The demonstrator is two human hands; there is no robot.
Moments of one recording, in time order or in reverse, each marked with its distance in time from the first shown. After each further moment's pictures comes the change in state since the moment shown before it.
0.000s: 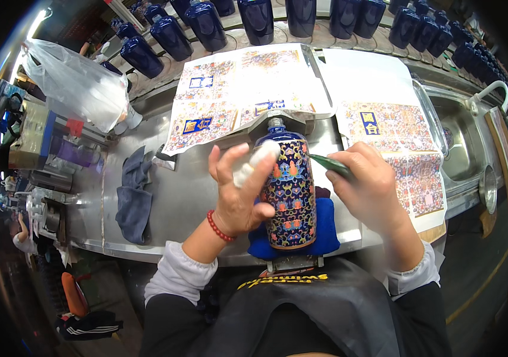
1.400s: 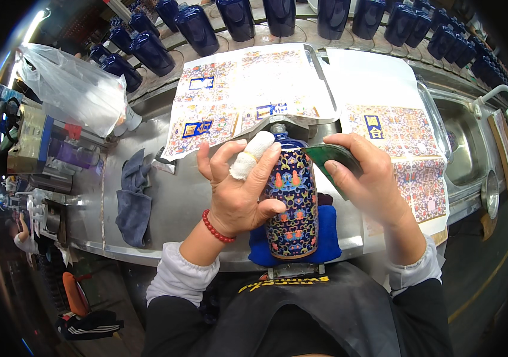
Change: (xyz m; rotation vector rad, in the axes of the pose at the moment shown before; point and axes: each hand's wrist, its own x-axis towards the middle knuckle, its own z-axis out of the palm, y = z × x) left_hand 0.028 0.003 -0.011 0.211 -0.040 0.029; right_hand 0.023 0.011 0.003 0.199 -0.053 0.169
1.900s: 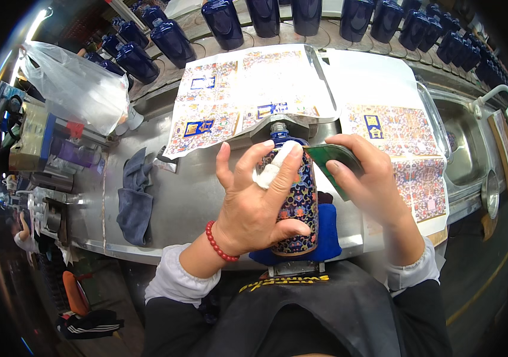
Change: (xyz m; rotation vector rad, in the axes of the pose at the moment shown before) left_hand 0.006 0.028 -0.016 -0.075 -0.175 0.039; right_hand -0.005 0.005 0.003 0.045 0.021 0.016
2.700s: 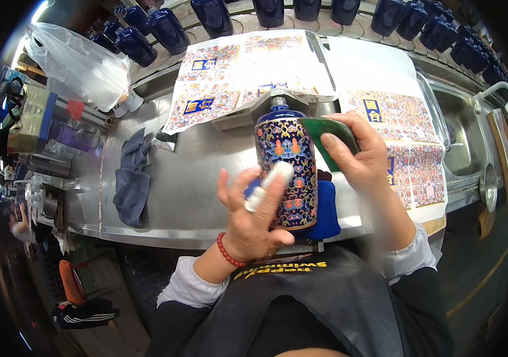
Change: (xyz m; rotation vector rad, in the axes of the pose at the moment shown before) left_hand -0.066 0.035 0.020 -0.100 0.198 -0.133; right_hand -0.014 -0.014 0.019 0.293 0.113 0.152
